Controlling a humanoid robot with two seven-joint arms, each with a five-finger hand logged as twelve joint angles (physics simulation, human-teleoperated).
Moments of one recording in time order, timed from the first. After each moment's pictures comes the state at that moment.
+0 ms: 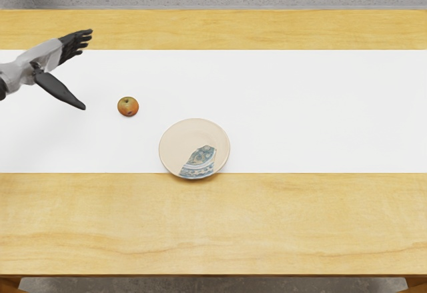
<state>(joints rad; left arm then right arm) -1.09 0.65 0.11 -0.68 0.45 -0.27 -0.61 -0.06 0.00 0.00 0.20 0.03 -0.15 -0.18</state>
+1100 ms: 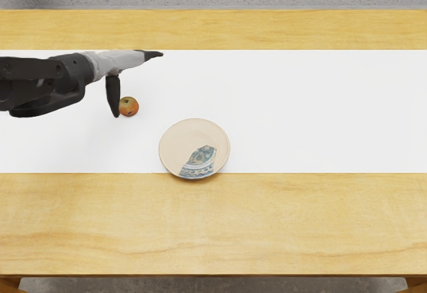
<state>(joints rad) -1.64 0.34 0.89 -1.04 0.54 0.21 -0.21 -0.07 0.00 0.00 0.16 0.03 -0.15 -0.18</state>
